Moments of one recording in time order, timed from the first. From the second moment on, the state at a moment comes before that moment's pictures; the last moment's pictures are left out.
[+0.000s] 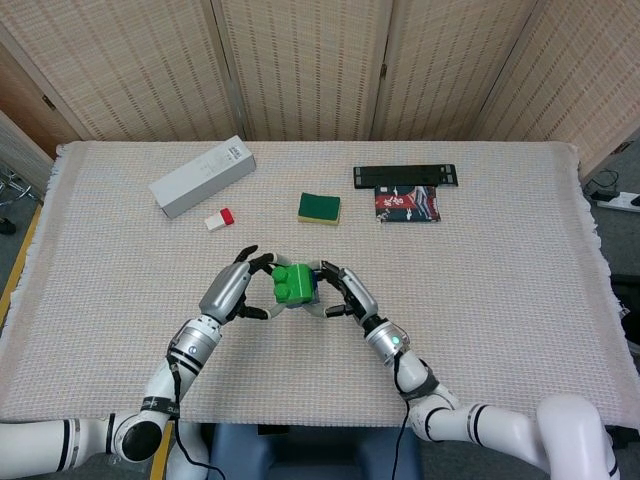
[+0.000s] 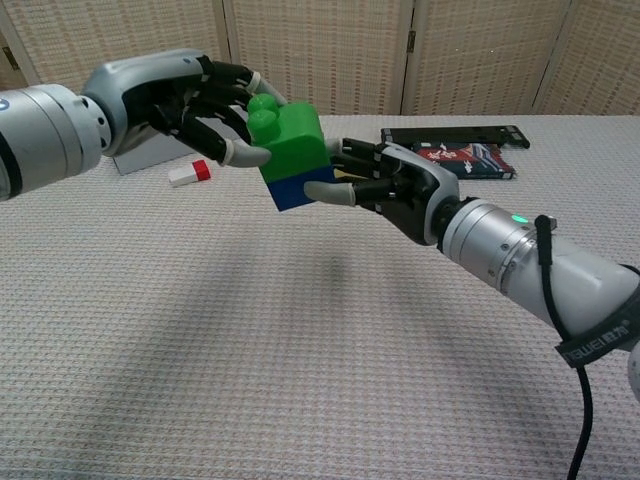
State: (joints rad) left arm -0.76 -1.47 -0.31 -1.84 0.95 1.03 0.02; right arm 0.75 -1.86 0.28 -1.20 -1.34 0.93 1.10
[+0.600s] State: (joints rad) left arm -0.76 -1.49 -0.31 -1.84 0.95 1.05 0.02; right arm 0.74 -1.87 0.31 -1.23 -1.31 0.92 1.06
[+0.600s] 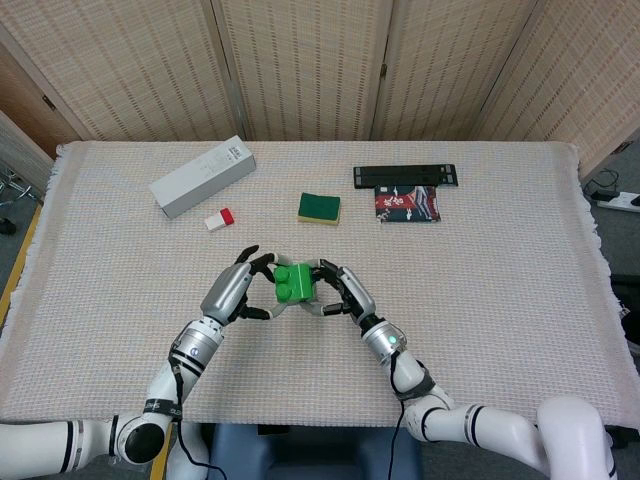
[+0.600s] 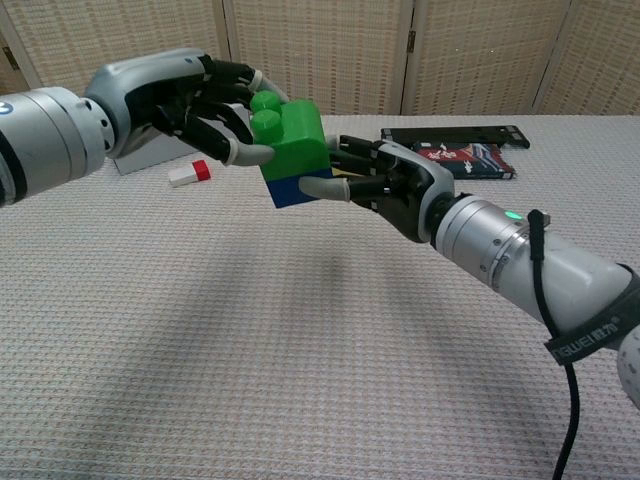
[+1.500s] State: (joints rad) left arm -0.72 -1.45 -0.36 -1.87 0.98 1.08 -0.05; right arm 0.70 -1.90 0.30 -1.20 -1.31 0.99 0.83
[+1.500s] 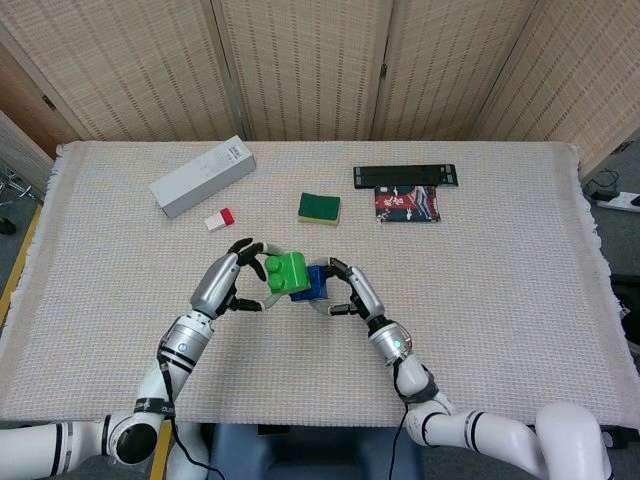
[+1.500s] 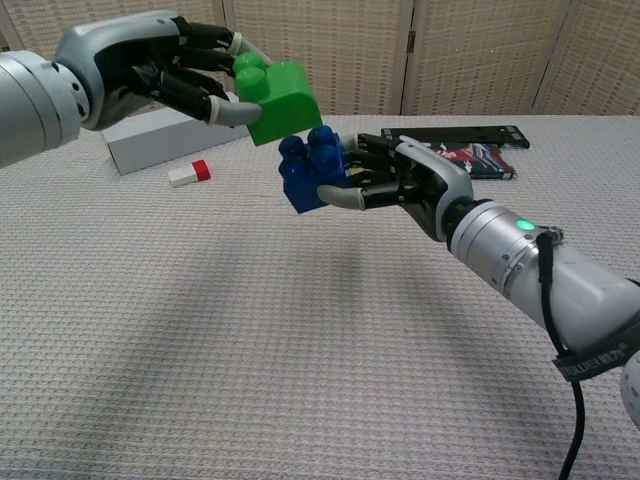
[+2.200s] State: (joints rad) left arm -0.66 -1.50 -0.25 -1.64 1.10 1.08 -0.13; right arm 0.66 -1.73 0.25 -1.30 -1.31 1.01 0.44
